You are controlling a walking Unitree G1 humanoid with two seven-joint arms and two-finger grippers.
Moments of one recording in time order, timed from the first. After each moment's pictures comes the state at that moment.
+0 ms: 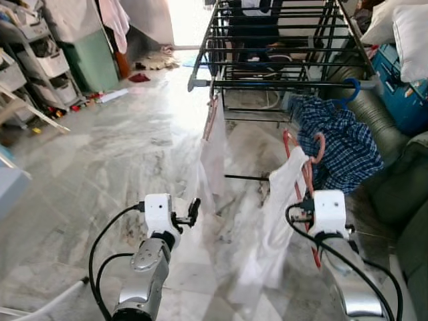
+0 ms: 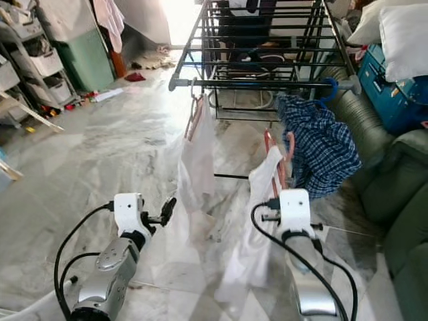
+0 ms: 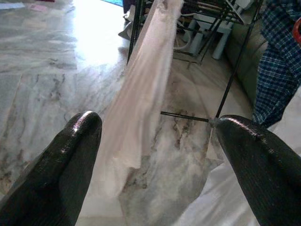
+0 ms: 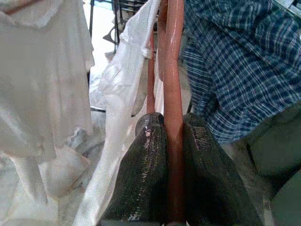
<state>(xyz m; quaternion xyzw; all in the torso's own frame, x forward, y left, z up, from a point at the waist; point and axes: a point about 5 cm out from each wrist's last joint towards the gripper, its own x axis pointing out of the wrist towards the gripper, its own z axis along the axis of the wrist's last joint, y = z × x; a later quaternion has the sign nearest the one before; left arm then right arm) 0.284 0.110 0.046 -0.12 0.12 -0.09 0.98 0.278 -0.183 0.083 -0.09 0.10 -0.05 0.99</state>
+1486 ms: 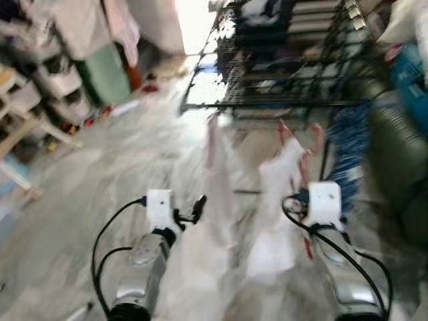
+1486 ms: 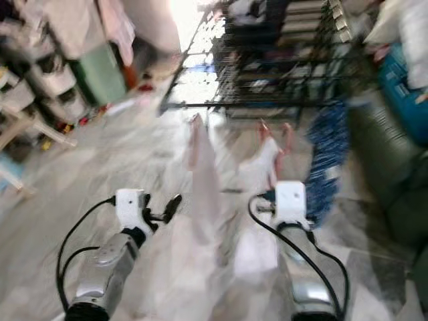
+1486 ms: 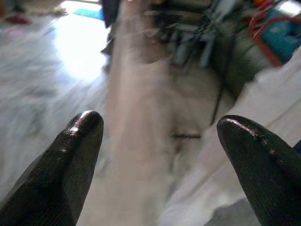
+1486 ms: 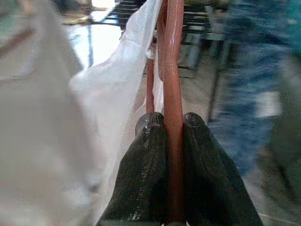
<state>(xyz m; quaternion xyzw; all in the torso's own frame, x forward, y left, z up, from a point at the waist) 0.290 0.098 0.057 -0.13 0.10 -0.16 0.97 0.287 -0.188 0.084 -0.08 0.10 -0.06 0.99</state>
